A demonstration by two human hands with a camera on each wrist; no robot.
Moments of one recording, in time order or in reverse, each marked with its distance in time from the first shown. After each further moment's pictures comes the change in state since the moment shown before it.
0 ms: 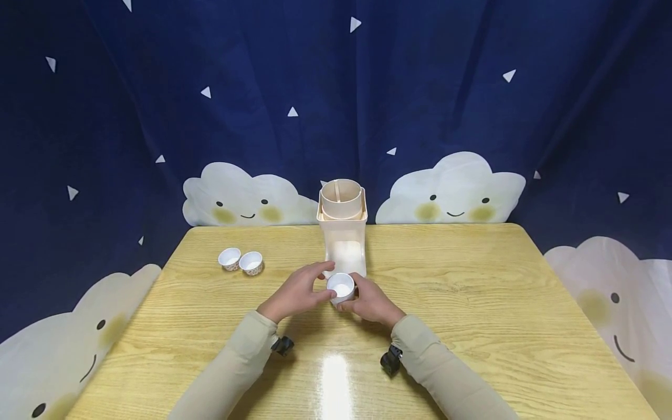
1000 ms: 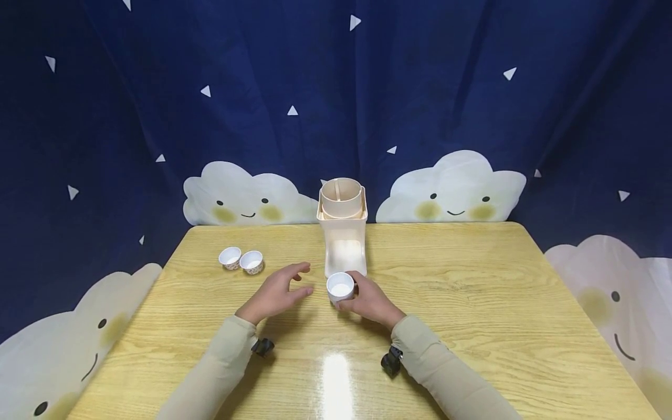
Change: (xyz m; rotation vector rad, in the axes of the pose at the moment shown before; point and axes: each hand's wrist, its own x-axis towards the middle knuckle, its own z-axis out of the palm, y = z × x) left_hand -0.025 -0.032 -0.013 -0.033 0.055 -0.140; right_hand -0.001 -0.001 0.005 0.040 0.051 0.018
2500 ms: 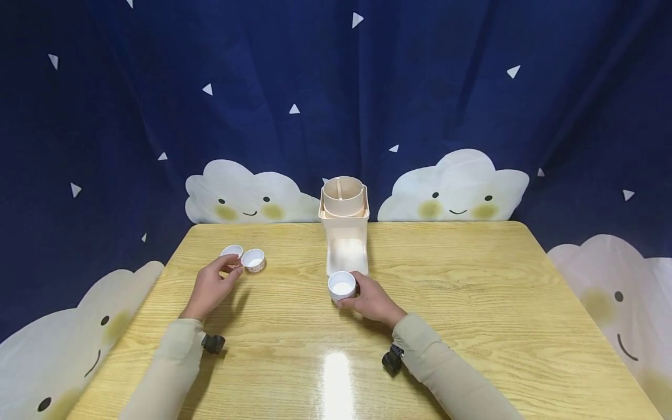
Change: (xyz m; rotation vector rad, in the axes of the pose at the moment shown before) left_hand -0.036 -0.106 -0.065 0.024 0.439 -0.167; right_hand -0.001 0.000 -0.003 -0.002 -0.032 -0.023
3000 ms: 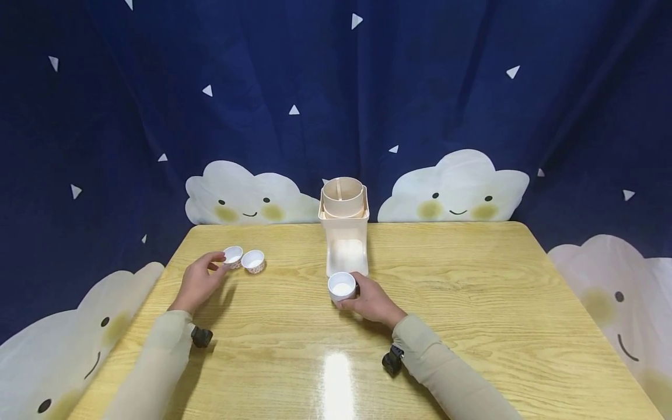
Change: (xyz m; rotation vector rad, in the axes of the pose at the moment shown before) left_hand 0.013 -0.026 -0.020 0.072 -0.040 -0.073; right_hand 0.000 0.000 0.001 -0.002 0.001 0.023
